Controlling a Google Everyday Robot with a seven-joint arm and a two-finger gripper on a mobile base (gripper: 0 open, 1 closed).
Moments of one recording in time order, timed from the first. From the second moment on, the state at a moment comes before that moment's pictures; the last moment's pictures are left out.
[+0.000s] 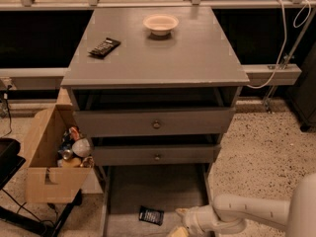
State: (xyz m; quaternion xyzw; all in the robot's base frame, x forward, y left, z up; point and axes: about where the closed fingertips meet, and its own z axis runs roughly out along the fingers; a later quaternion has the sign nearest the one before) arm 0.403 -0.044 0.293 -0.39 0.81 0.38 0.20
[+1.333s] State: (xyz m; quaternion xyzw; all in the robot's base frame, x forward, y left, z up) arm 0.322 -0.199 0.430 -0.38 0.85 0.33 0.18
